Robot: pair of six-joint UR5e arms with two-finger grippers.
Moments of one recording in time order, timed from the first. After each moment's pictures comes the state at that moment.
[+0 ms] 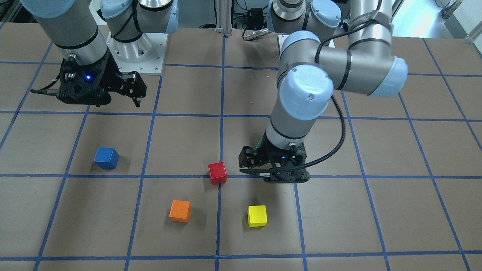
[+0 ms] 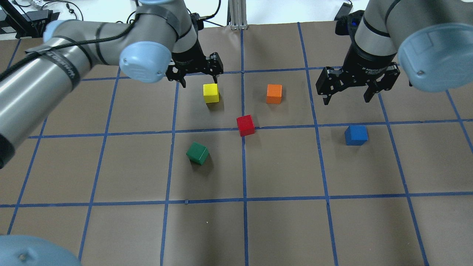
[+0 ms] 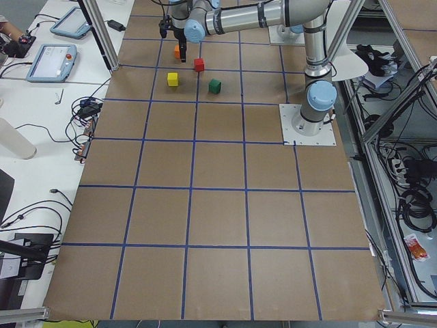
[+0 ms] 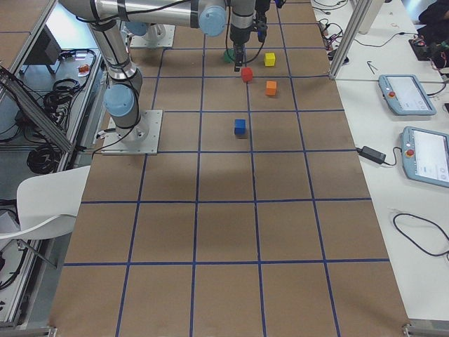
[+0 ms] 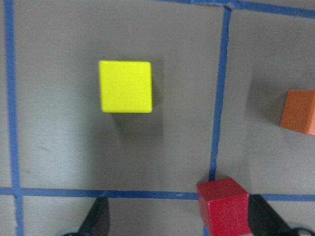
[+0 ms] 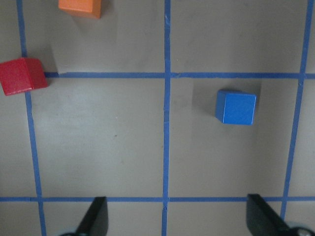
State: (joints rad) left arm -1.71 -1.91 -1.48 -1.27 1.51 -0.17; right arm 1.58 -1.55 1.67 -1.67 -1.57 -0.01
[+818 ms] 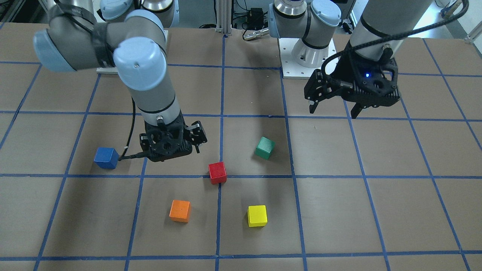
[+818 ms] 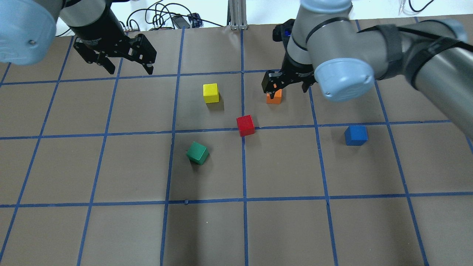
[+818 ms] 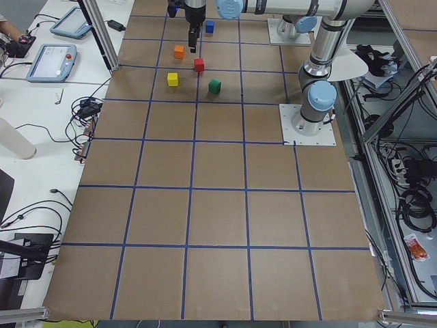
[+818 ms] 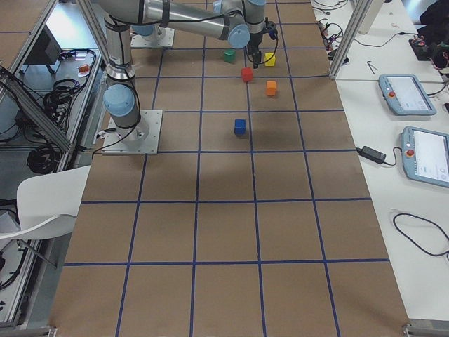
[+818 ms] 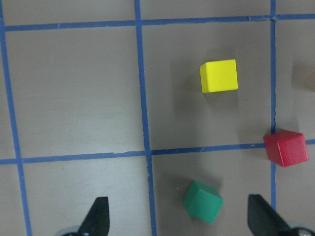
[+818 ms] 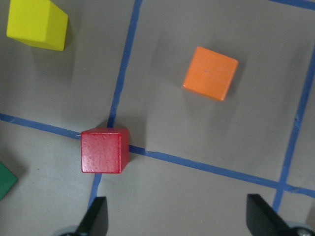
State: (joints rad) left arm -1.55 -1.62 -1.49 -1.53 1.54 0.14; right arm 1.80 -1.26 1.66 -2.07 -1.51 -0.02
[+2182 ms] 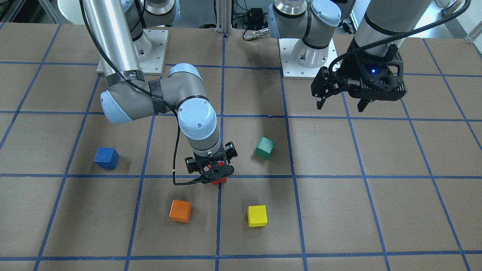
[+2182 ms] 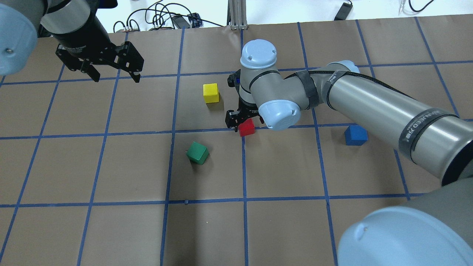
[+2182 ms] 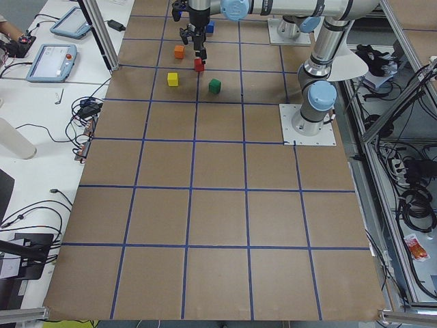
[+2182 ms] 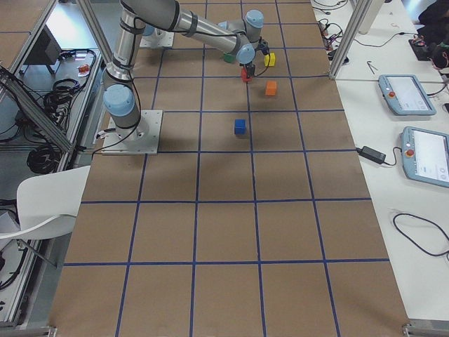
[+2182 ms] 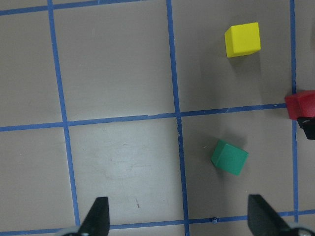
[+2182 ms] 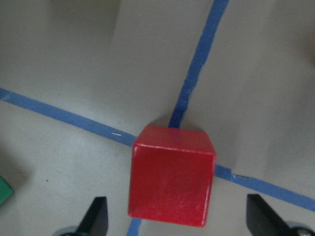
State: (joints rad) left arm -1.54 -1.60 -1.52 -1.54 1.58 0.10; right arm 1.90 -1.06 1.66 -2.15 -1.46 -0.01
